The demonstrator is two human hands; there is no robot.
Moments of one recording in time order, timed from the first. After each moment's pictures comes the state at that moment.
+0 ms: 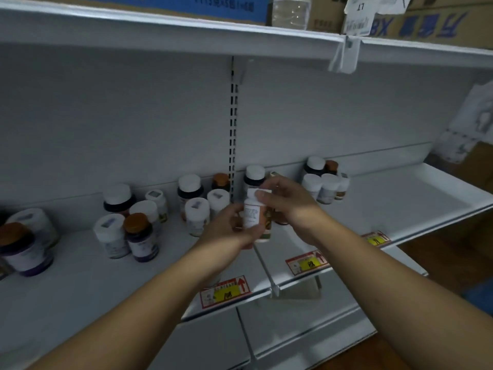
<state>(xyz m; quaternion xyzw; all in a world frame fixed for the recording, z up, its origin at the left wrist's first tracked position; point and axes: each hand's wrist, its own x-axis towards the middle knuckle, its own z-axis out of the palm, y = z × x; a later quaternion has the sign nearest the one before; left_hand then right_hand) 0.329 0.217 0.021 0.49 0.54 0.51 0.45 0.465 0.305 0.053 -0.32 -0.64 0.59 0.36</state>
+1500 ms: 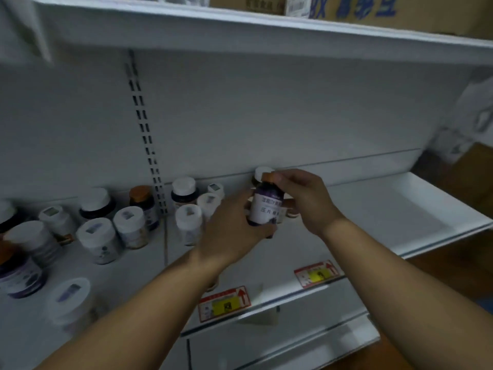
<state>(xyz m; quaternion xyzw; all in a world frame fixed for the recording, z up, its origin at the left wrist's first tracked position) 0.478 0.368 0.032 0.61 0.61 0.45 0.23 0.614 0.458 0.054 -0.33 -0.63 0.56 0.43</state>
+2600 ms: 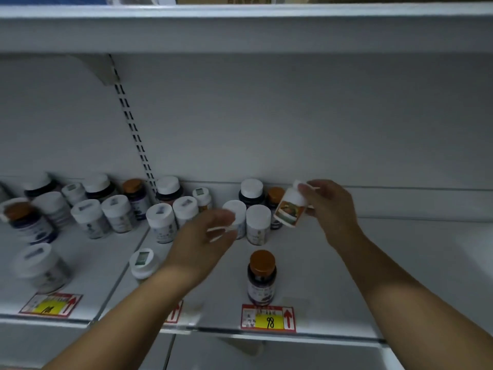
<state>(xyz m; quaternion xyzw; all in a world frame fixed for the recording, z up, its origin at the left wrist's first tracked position) 0.558 0.408 0.012 0.42 0.72 0.53 0.16 0.692 0.616 0.011 -0.36 -0.64 0.54 0.41</state>
